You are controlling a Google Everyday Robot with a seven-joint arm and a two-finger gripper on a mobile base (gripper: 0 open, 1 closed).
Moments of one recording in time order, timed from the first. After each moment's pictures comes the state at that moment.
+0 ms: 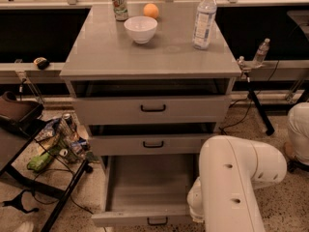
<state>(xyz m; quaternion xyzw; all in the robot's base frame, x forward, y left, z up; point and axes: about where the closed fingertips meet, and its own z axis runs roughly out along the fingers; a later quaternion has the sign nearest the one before) 0.450 -0.212 0.141 0.62 -0.78 0.00 0.05</state>
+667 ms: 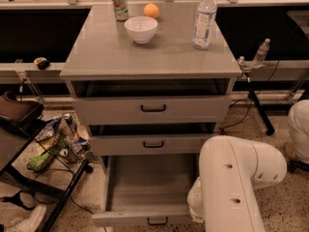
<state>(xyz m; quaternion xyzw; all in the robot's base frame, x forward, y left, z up) 0.450 -0.212 0.141 0.62 -0.78 0.00 0.05</state>
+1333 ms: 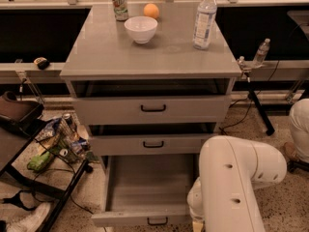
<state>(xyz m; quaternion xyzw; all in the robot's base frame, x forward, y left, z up) 0.450 -0.212 0.141 0.62 -0.78 0.00 0.05</state>
